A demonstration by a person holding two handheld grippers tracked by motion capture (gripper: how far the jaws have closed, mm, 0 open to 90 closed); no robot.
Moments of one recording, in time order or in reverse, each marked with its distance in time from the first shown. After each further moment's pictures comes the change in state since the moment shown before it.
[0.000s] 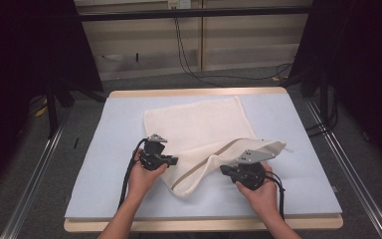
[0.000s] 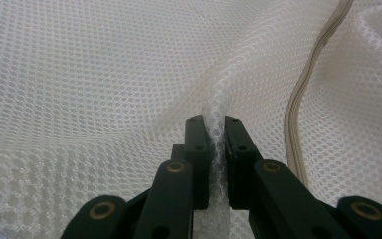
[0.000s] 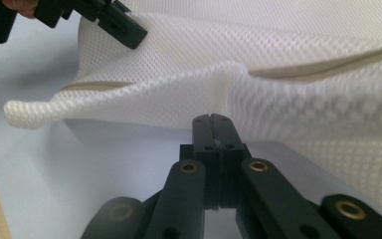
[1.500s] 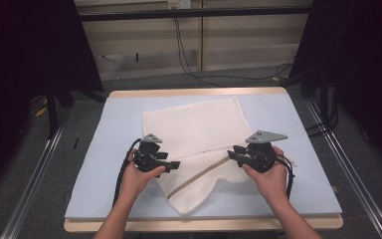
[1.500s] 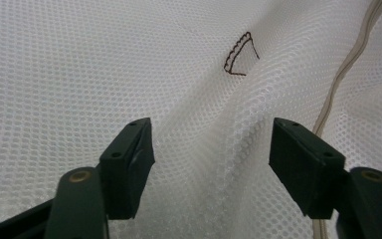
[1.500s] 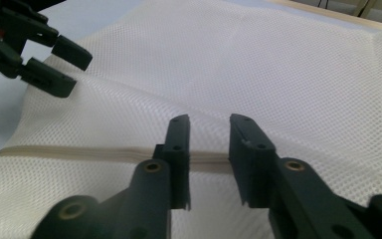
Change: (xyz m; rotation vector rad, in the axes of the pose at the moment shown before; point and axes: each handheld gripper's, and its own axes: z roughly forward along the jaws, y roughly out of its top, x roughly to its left) left arm 0.005 -0.004 -0.014 -0.038 -0.061 0.017; right arm -0.025 0.040 -0.024 -0.006 -0.122 0.064
